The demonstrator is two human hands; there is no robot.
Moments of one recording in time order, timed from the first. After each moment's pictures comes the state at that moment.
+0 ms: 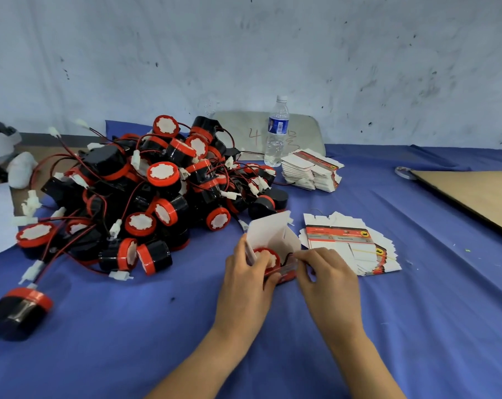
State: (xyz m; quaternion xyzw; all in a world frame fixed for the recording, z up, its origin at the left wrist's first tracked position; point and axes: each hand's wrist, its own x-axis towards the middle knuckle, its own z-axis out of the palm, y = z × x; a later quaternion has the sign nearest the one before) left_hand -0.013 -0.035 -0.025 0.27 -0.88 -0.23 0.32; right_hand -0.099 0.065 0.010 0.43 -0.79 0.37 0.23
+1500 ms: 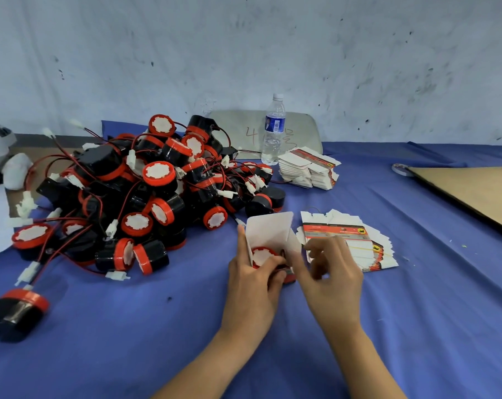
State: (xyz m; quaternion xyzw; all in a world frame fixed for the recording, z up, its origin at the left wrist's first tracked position) left_hand -0.017 -0.022 -0.024 0.26 -0.86 -0.30 0.32; right_hand -0.103 0.065 0.005 0.40 -0.69 0.55 0.25
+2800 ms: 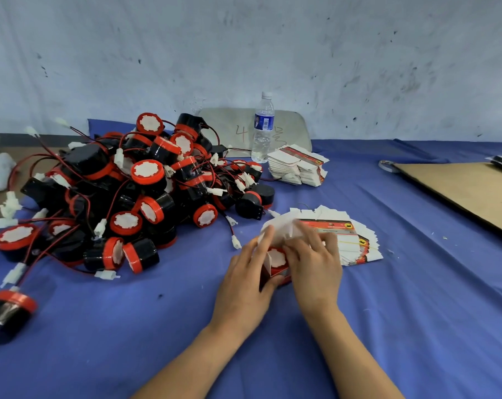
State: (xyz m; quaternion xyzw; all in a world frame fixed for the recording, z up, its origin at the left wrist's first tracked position) left_hand -0.019 -0.027 -0.034 0.15 -0.88 -0.30 0.34; right_hand -0.117 0.054 -0.004 0.35 -0.83 0.34 0.28
